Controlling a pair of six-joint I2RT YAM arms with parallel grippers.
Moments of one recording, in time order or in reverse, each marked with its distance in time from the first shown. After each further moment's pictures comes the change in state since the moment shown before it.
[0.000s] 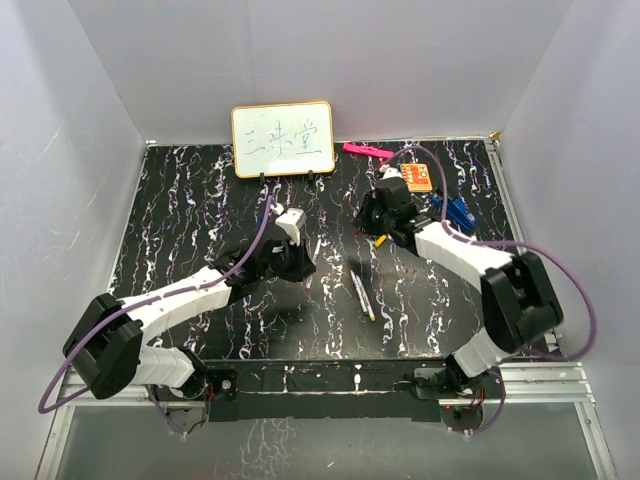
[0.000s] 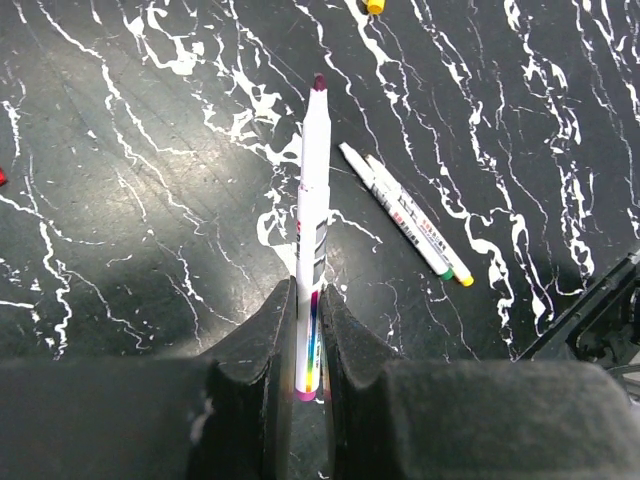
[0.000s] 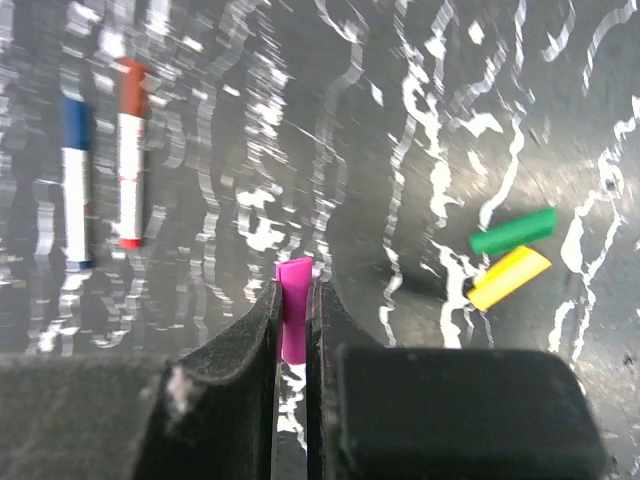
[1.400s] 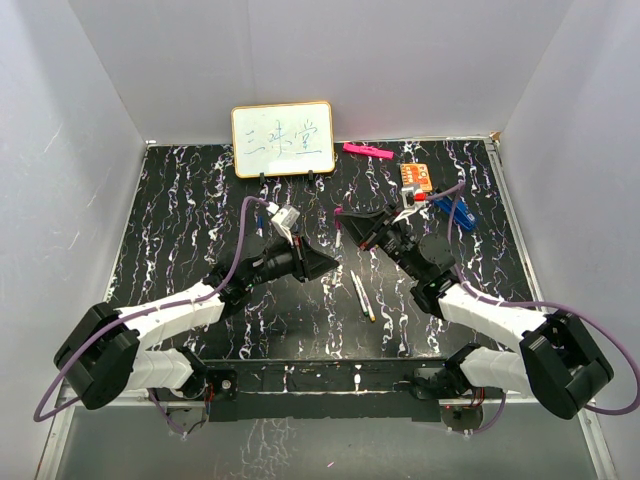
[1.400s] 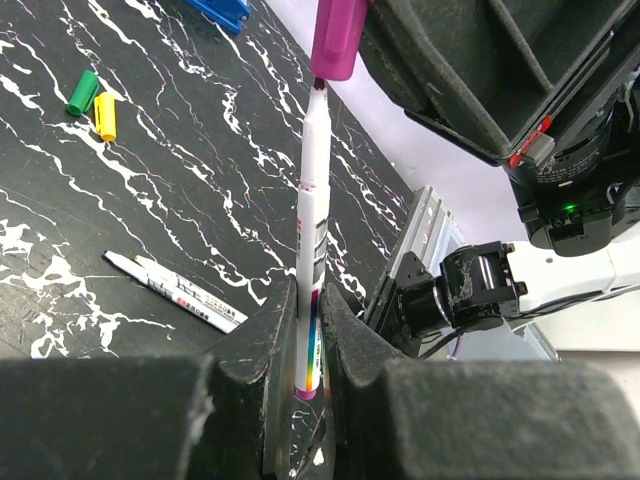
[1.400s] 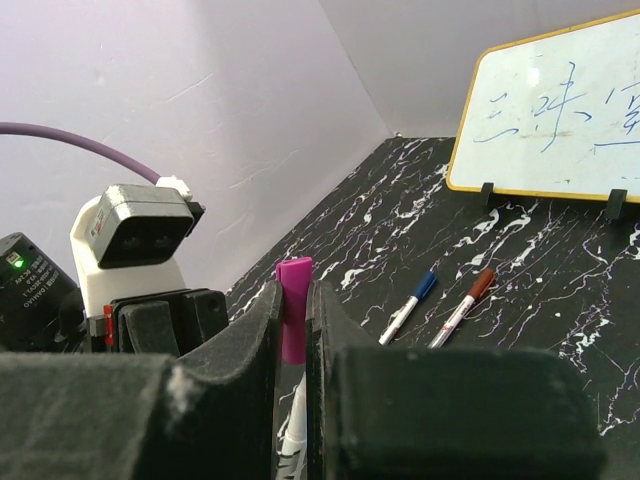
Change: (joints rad) left arm 0.000 -0.069 -0.185 0.615 0.313 -0.223; right arm 0.132 -0.449 -0.552 1.105 -0.184 0.083
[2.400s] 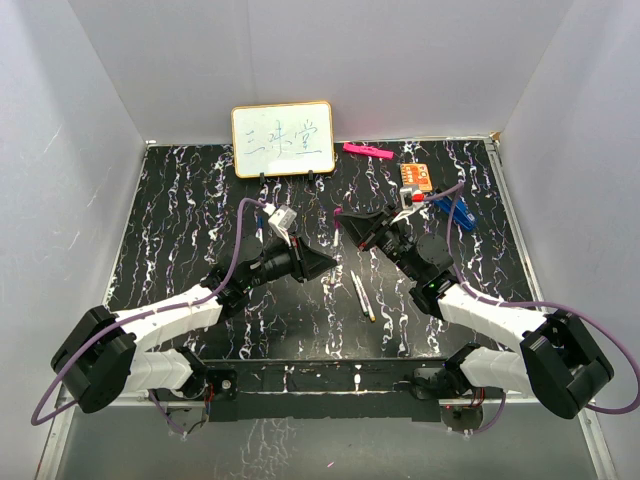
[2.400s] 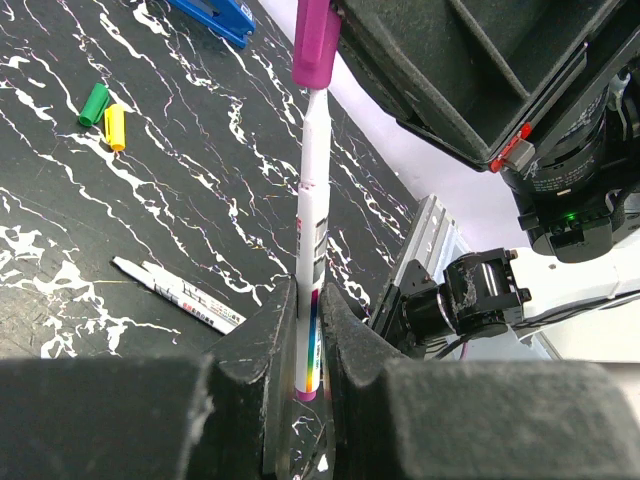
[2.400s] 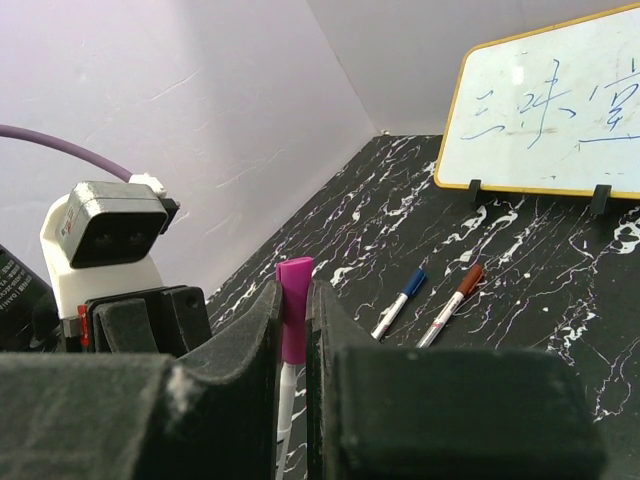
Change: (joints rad) left arm 0.000 -0.026 -0.019 0.018 -0.032 0.008; right arm 0.021 0.001 0.002 -0.020 0.037 -0.024
